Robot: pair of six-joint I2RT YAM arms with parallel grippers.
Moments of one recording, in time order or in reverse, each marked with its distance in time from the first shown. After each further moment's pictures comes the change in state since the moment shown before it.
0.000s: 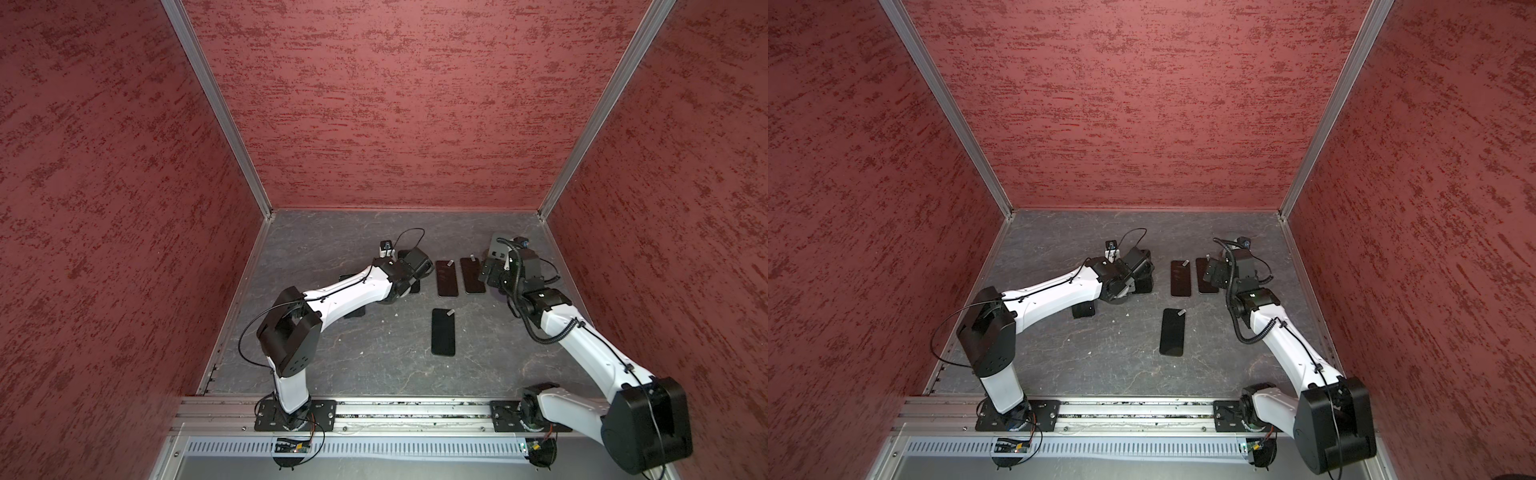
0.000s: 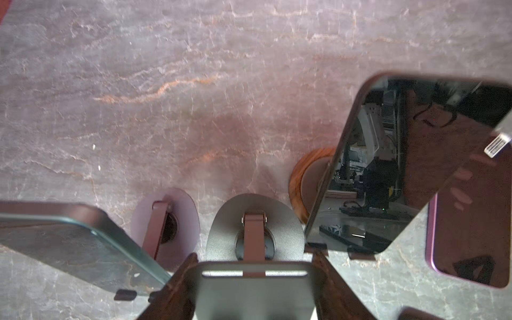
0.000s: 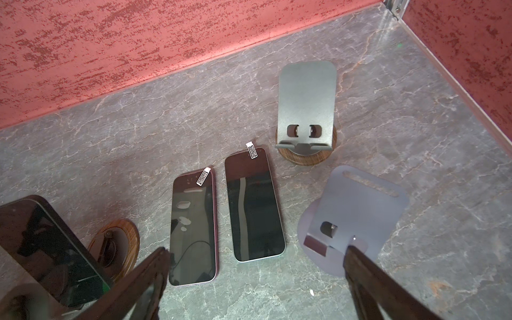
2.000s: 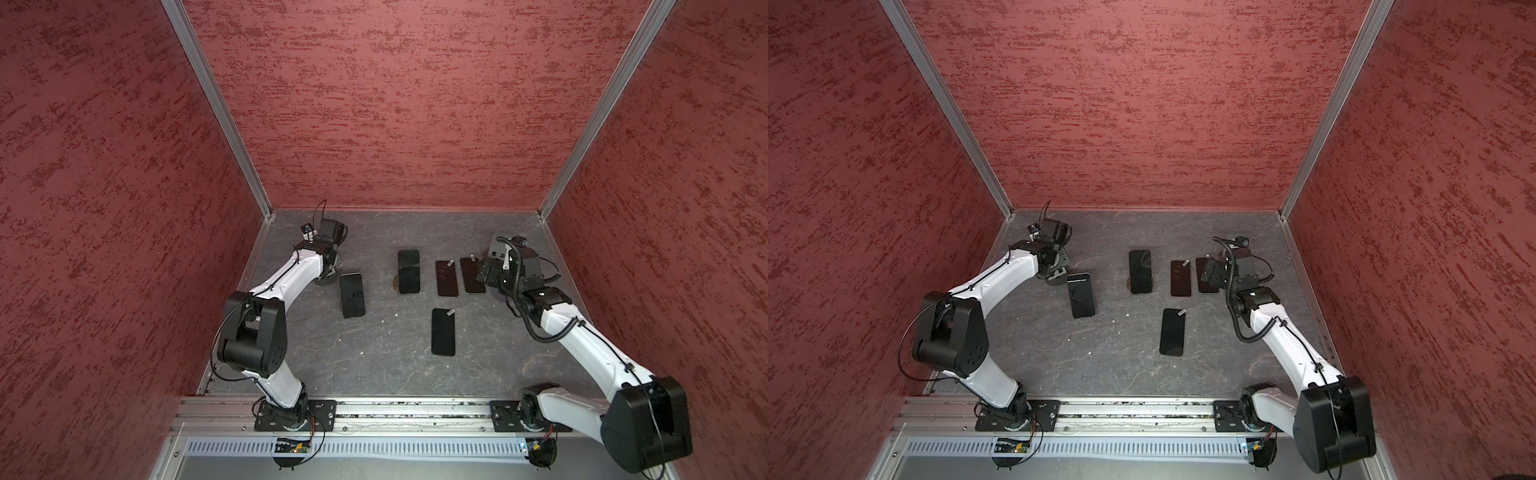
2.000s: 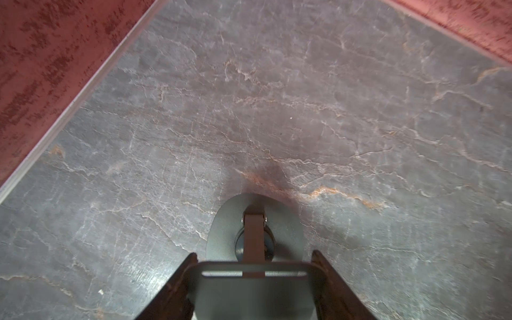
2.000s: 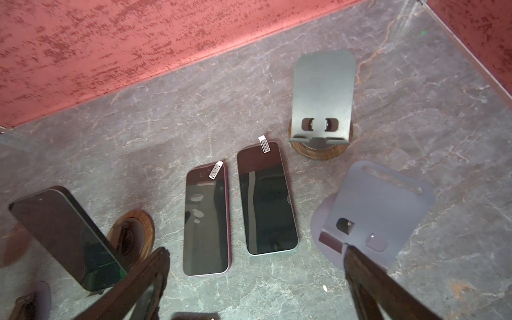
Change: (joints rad) left arm 0.600 -0.122 -0.190 0.215 0.162 0.225; right arm 0.000 -0.002 0.017 -0.019 -0.062 0.017
